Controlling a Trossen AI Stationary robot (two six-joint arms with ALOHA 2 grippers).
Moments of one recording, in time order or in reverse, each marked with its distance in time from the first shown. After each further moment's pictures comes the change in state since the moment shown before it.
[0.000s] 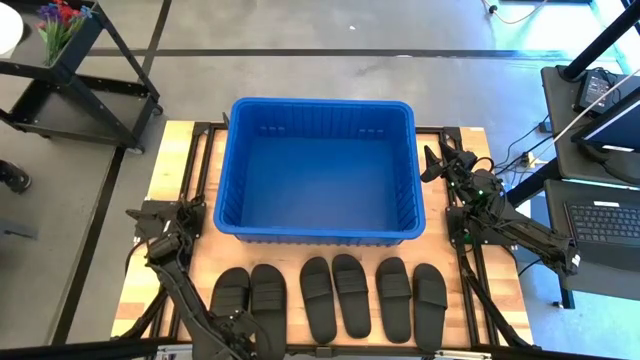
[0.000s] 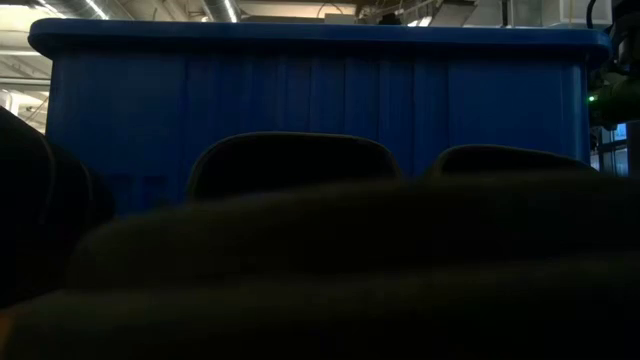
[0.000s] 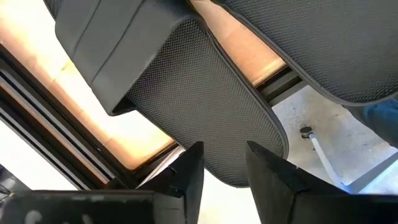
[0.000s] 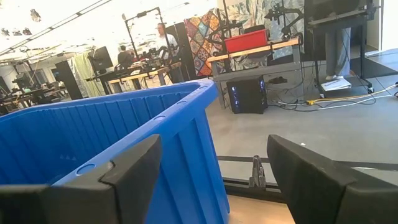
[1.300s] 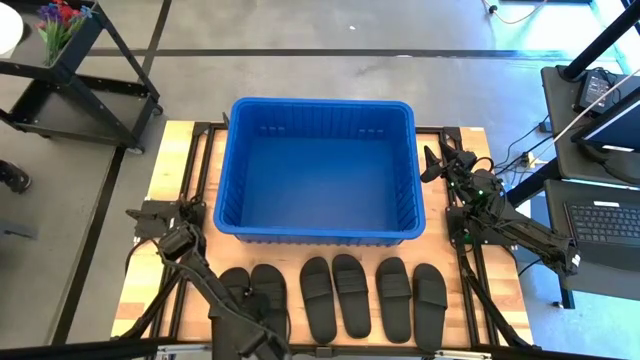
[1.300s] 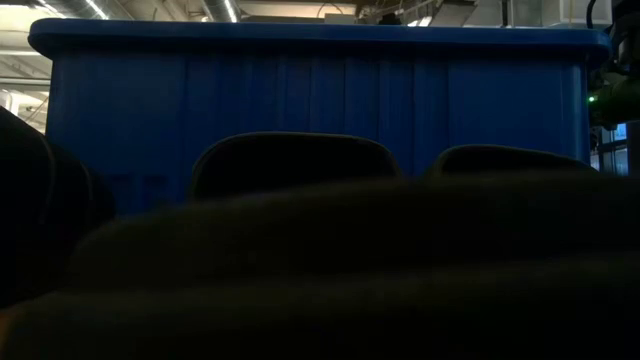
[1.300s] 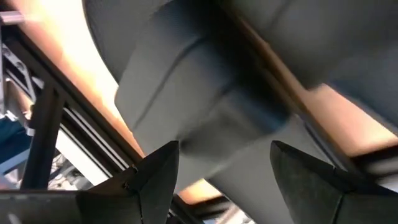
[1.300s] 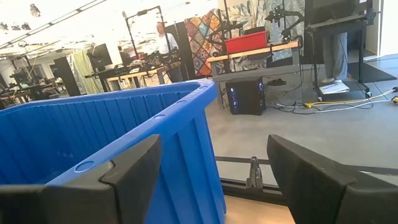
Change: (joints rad) left arm 0.136 -0.002 -0.266 -0.011 0.104 0.243; right arm 0.000 0.000 0.000 0.000 0.000 -0.027
